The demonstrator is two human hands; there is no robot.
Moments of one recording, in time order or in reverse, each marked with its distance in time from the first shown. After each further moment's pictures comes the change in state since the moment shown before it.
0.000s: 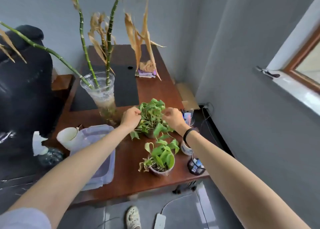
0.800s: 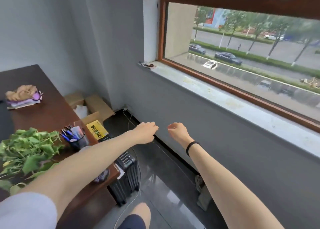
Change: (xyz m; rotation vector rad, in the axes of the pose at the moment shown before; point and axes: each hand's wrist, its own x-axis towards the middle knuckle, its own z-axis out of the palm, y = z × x) left_hand -0.201 0.291 0.330 0.917 -0.564 1.249; right_hand -0.240 0.289 -0.280 0.209 0.442 0.573
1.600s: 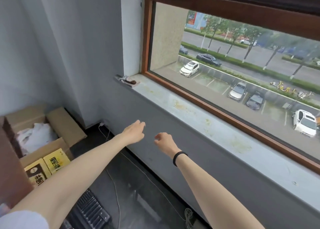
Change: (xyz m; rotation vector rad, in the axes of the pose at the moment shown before) left_hand 0.275 -0.137 -0.014 -0.375 -0.011 -0.217; right_hand 0.267 -0.039 -0.018 -0.282 -0.079 0.004
